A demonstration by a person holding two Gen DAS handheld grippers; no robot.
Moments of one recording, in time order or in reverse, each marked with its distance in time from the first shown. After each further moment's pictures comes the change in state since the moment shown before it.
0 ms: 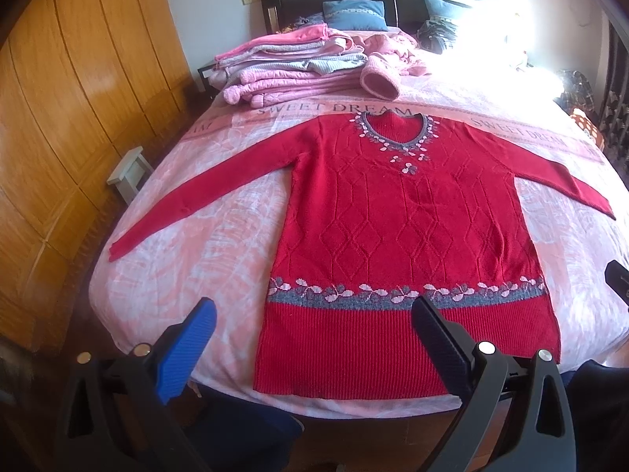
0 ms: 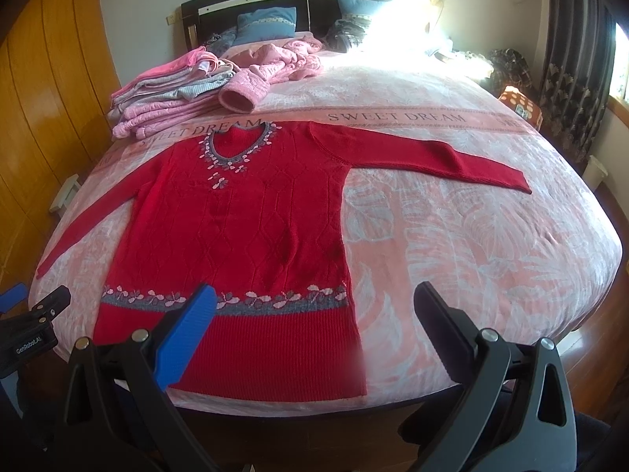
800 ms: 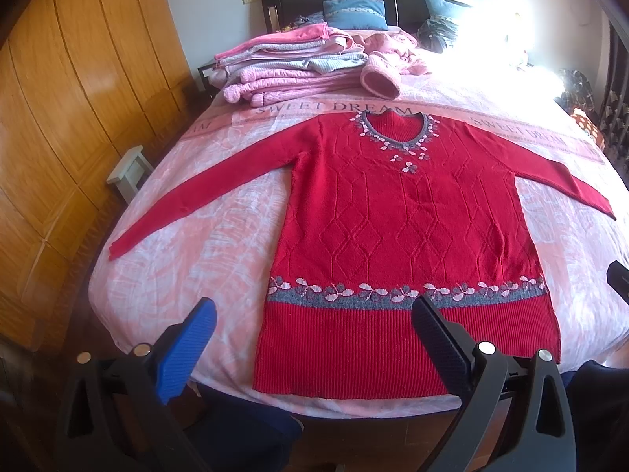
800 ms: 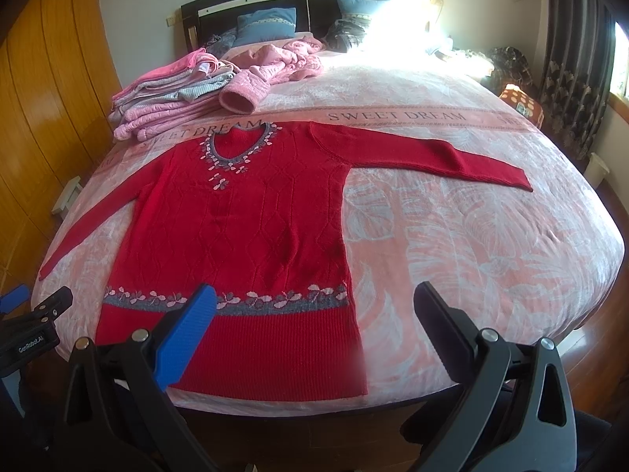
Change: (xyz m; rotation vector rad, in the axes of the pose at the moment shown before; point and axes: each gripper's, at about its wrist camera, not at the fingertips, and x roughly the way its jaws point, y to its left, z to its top) left arm 0.001 0.000 0.000 -0.003 0.001 0.002; right arm 0.001 0.004 0.001 0.009 0.001 0.009
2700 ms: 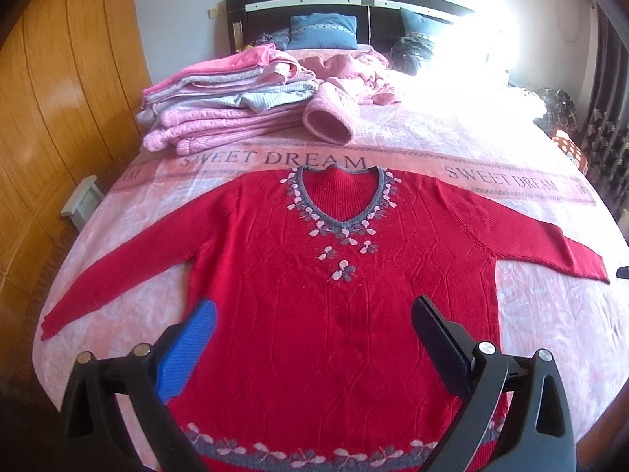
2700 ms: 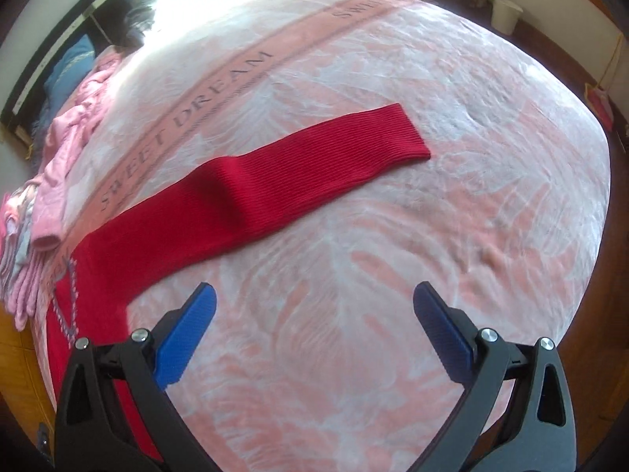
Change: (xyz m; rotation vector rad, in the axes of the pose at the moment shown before) left arm 0.107 -0.104 0.147 0.013 -0.075 -0.134; right arm 0.180 -0.345 0.133 0.578 0.272 -0.208
